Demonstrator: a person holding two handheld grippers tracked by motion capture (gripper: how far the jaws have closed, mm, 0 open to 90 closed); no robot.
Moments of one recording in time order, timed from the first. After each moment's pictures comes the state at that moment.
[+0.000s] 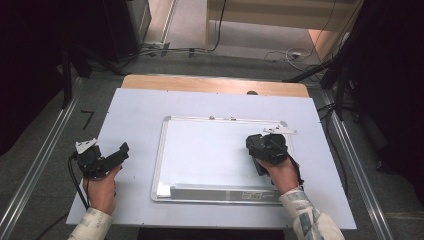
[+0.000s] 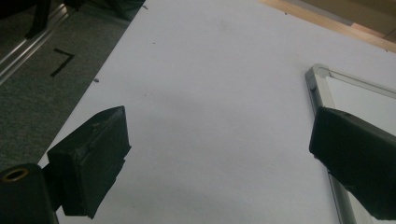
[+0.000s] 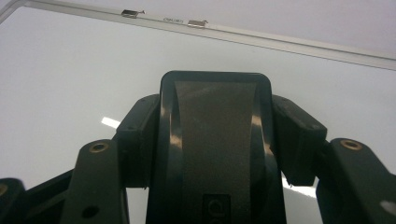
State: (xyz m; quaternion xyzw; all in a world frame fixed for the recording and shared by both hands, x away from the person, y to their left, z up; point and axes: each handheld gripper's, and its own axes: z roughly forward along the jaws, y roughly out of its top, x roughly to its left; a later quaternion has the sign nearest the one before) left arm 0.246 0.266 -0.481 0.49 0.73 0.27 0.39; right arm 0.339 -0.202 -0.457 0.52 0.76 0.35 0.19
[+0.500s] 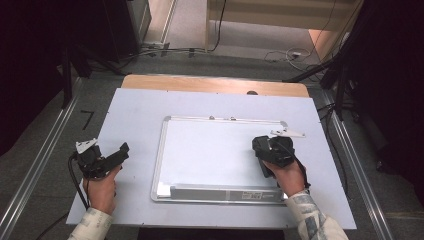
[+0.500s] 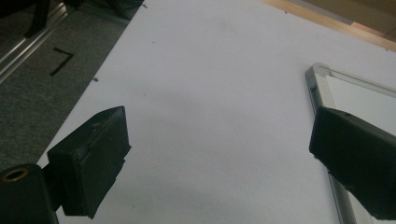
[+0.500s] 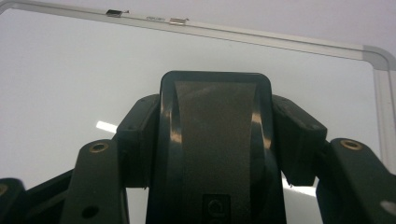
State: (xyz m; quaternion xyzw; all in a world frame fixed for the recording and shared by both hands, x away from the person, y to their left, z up) left arm 0.246 0.266 -0.481 0.49 0.73 0.27 0.39; right arm 0.332 -0.220 -0.456 0.53 0.75 0.35 0.20
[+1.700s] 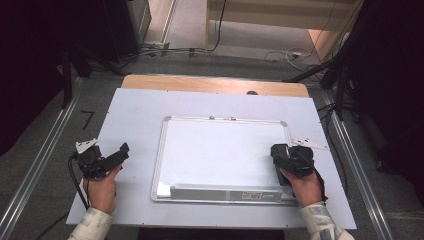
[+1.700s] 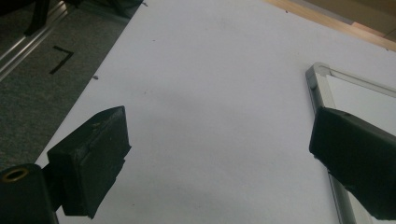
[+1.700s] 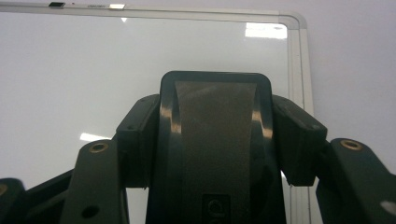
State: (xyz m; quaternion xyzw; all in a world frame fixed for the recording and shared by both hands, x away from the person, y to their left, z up) left arm 0.246 0.266 -0.482 0.49 0.73 0.27 0.38; right arm 0.311 -0.268 -0.463 0.58 0.71 0.34 0.22
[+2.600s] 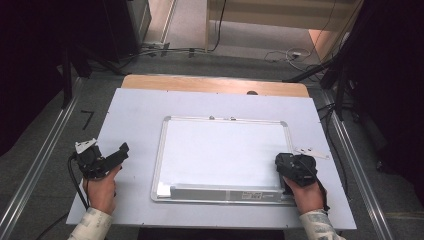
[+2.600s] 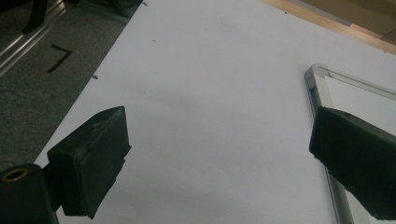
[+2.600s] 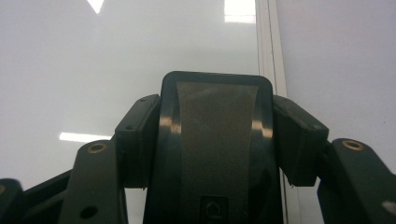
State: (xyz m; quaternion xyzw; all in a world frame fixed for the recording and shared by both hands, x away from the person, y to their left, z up) left arm 0.246 0.266 -0.481 0.49 0.73 0.27 0.39; right arm 0.295 -0.276 -0.480 0.61 0.69 0.31 0.23
